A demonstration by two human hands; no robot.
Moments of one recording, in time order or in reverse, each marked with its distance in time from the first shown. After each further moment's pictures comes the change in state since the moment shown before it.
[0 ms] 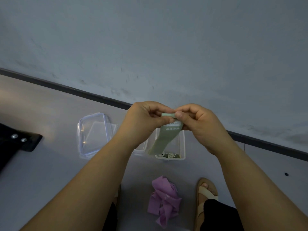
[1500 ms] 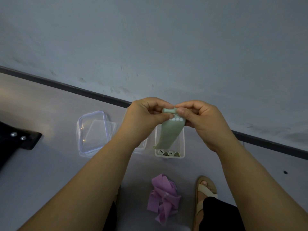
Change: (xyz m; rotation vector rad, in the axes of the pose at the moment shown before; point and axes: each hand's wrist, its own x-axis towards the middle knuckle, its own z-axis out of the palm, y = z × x) left_hand 0.002 -0.006 0.004 -0.053 0.032 0.042; right_hand 0.002 -0.001 -0.002 0.061 0.088 0.031
